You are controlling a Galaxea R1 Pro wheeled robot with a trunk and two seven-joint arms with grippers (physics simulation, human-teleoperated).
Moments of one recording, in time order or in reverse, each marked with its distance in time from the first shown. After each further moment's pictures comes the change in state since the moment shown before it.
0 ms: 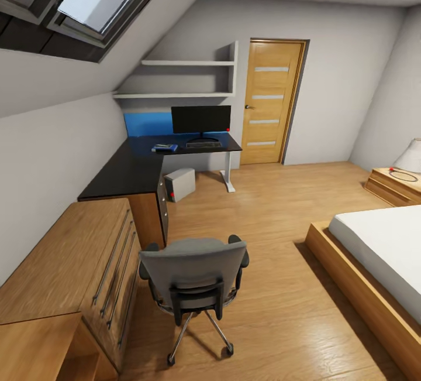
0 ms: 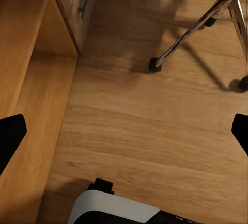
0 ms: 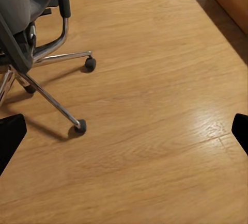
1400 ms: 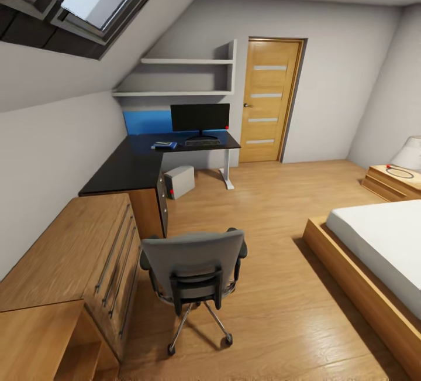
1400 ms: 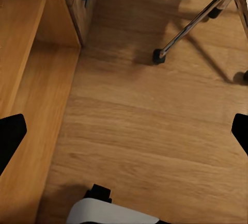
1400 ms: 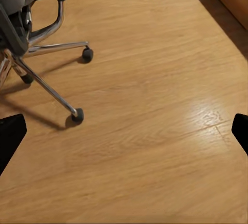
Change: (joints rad) left arm -0.001 -0.006 0.001 -0.014 0.003 0.006 0.014; right arm 0.000 -0.001 -0.002 0.000 -0.001 0.002 0.000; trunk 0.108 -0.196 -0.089
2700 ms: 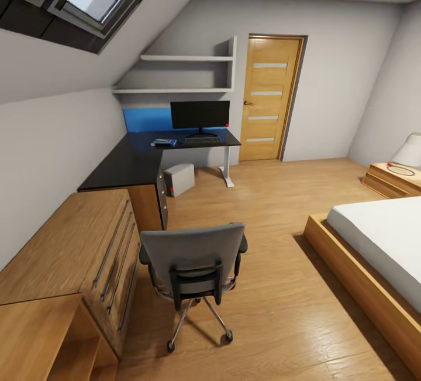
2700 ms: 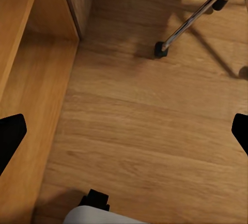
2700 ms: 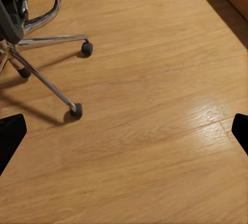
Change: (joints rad) left arm 0.000 -0.001 0.001 0.002 0.000 0.002 0.000; right arm 0.000 0.001 0.002 0.000 0.000 0.000 0.000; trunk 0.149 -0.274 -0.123
